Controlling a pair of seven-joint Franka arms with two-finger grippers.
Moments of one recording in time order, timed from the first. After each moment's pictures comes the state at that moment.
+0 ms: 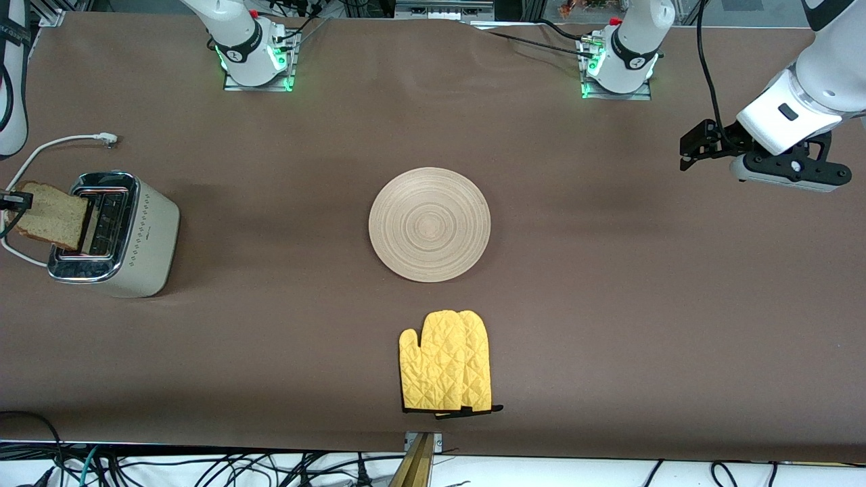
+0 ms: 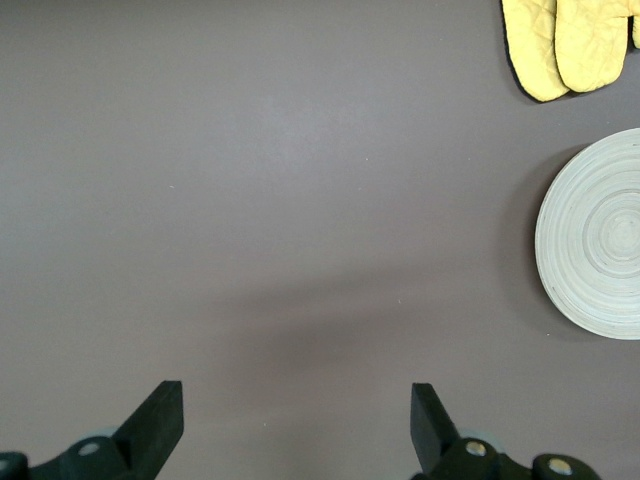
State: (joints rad) left arm -0.01 -0.02 -0.12 -1.67 -0.02 1.62 0.03; right arm 0.03 0.29 -0.34 -1.62 -0.24 1.78 -0.21
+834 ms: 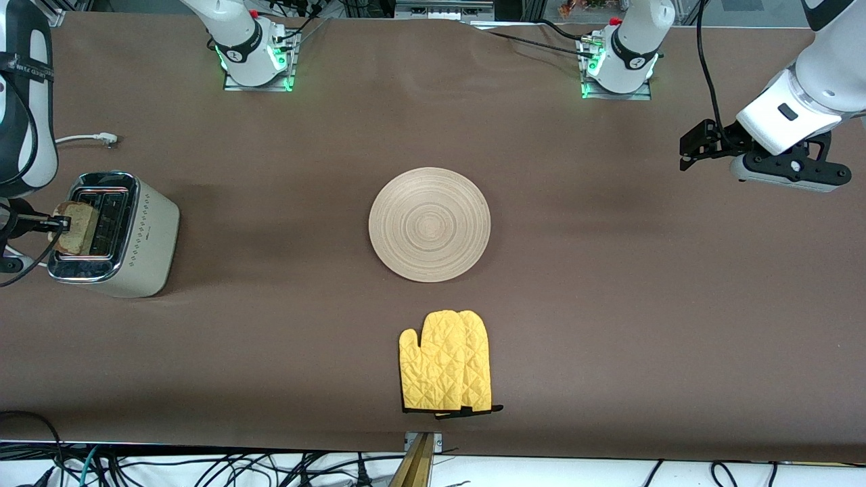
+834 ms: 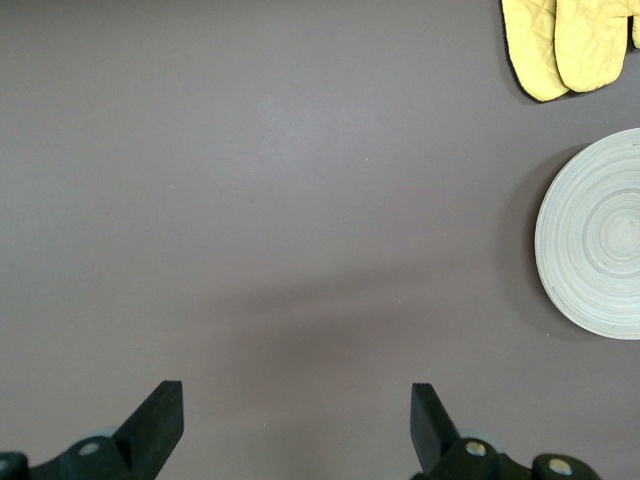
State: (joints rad) left arm -0.01 -0.02 -0.12 -1.67 -0.02 1.62 0.03; right arm 0.04 0.38 -0.34 -1.62 -0.12 1.83 -0.21
